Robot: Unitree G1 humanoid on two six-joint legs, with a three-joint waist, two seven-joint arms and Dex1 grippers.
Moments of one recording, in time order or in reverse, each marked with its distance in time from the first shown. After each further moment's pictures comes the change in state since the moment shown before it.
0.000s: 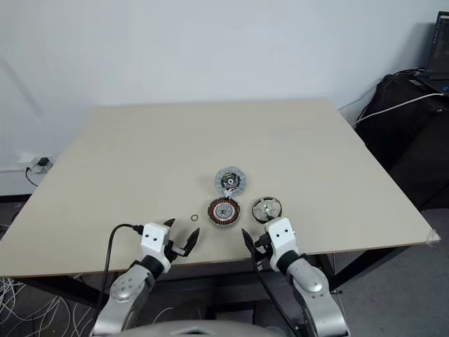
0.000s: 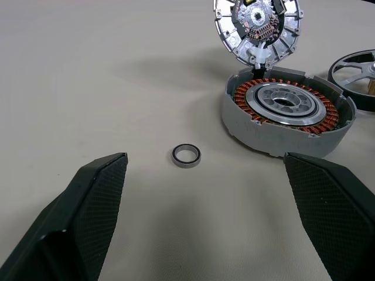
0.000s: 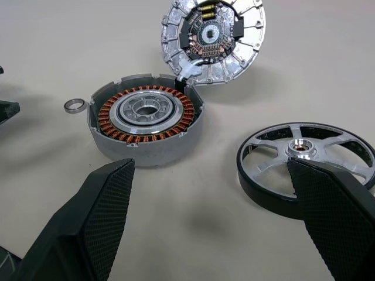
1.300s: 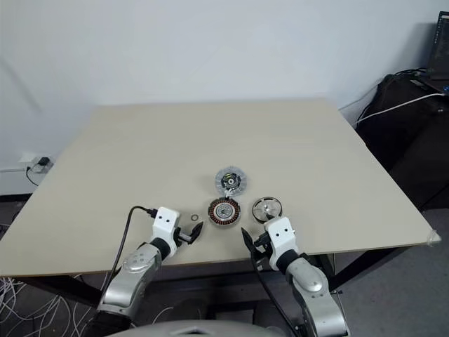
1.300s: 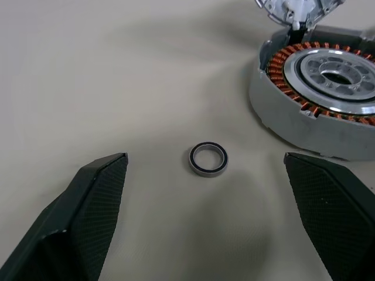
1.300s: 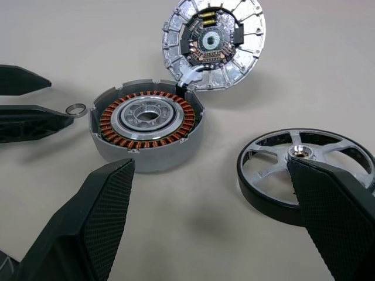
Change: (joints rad) left arm -0.226 0.005 -0.004 0.117 0.062 0.263 0.005; right arm -0.002 0.002 -0.002 -0.004 0.000 -0.001 -0.006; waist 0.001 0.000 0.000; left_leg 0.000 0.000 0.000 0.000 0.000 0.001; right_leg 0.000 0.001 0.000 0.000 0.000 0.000
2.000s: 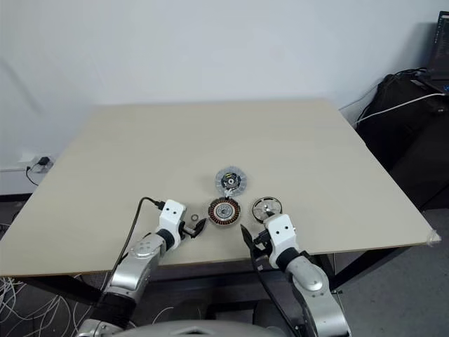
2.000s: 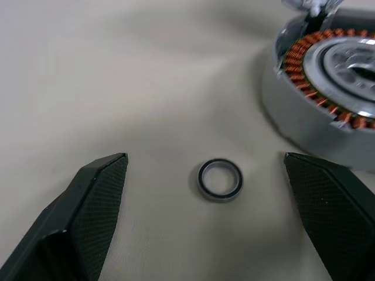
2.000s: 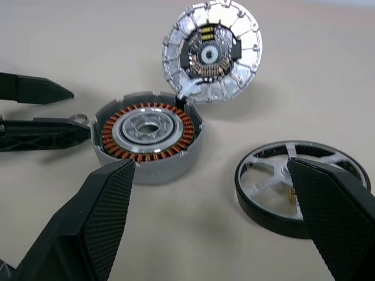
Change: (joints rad) left arm -0.123 0.013 -0.013 0.120 0.017 0.043 -0.008; right arm 0.000 0.000 -0.002 -0.039 0.001 0.033 -0.009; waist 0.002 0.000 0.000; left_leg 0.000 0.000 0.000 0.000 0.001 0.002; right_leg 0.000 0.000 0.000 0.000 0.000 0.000
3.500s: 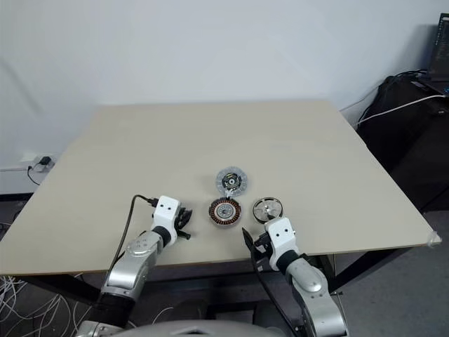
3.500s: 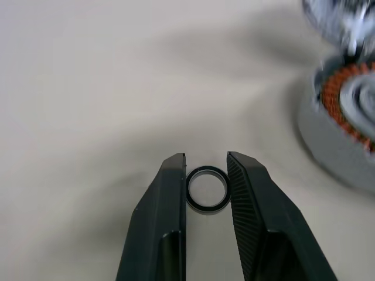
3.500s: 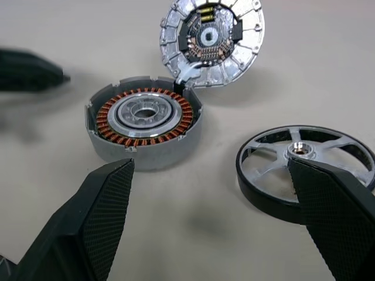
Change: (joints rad) left arm 0.016 -0.018 0.037 -0.133 0.000 0.051 0.072; right arm 0.000 0.008 -0.002 0.060 -0.010 -0.042 0.004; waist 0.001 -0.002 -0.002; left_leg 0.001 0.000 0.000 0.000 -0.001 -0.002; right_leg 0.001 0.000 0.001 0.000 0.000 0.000
